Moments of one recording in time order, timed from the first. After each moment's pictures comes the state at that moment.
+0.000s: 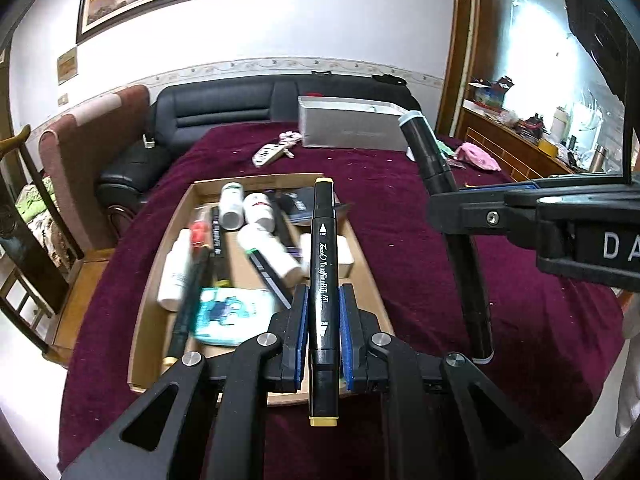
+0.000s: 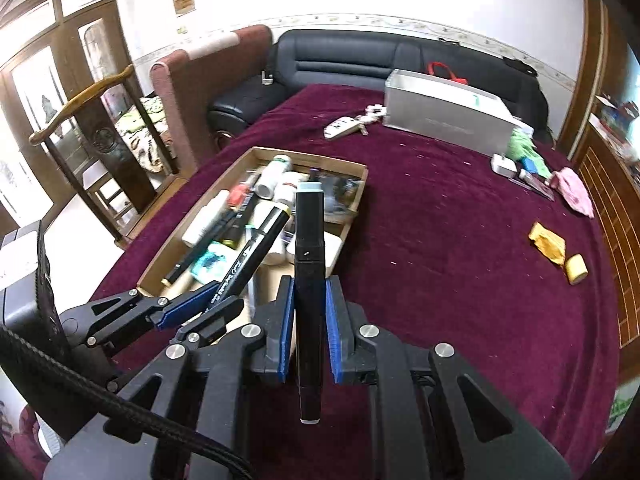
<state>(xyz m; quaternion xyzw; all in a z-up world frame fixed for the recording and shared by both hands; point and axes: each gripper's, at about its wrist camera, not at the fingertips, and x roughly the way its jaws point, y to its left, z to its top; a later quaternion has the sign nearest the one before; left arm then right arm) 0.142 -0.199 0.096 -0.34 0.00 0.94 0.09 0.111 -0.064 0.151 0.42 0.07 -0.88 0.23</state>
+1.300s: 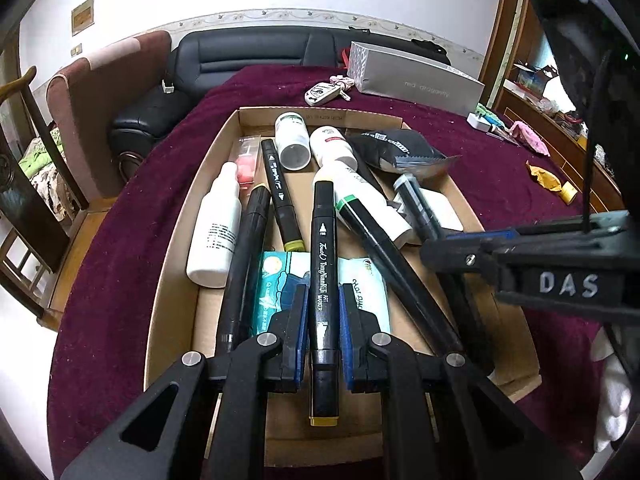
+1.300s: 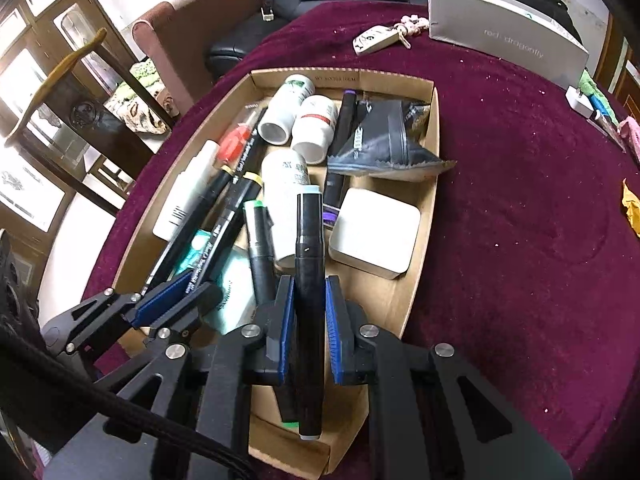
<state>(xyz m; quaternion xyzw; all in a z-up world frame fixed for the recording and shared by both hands) 0.085 -0.256 0.033 -0.42 -0.03 0.91 0.06 0.029 -0.121 0.051 0.54 0.03 -0.81 0.23</state>
